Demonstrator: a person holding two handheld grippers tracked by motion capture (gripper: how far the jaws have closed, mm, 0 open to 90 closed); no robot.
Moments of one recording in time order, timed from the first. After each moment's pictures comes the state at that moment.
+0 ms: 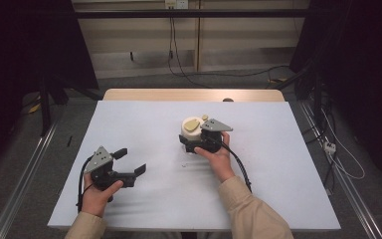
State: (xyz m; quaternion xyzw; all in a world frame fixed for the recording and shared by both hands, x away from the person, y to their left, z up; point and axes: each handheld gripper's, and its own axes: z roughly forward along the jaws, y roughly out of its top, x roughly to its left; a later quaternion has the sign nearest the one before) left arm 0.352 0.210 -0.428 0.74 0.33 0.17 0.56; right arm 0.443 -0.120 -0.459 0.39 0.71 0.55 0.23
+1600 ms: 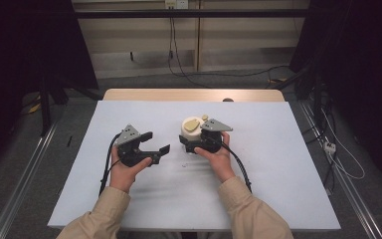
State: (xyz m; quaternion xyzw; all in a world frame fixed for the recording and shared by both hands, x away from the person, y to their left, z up) left arm 0.396 0.143 -0.403 0.75 0.33 0.14 0.55; right arm 0.442 -0.120 -0.459 0.39 0.71 0.54 0.22
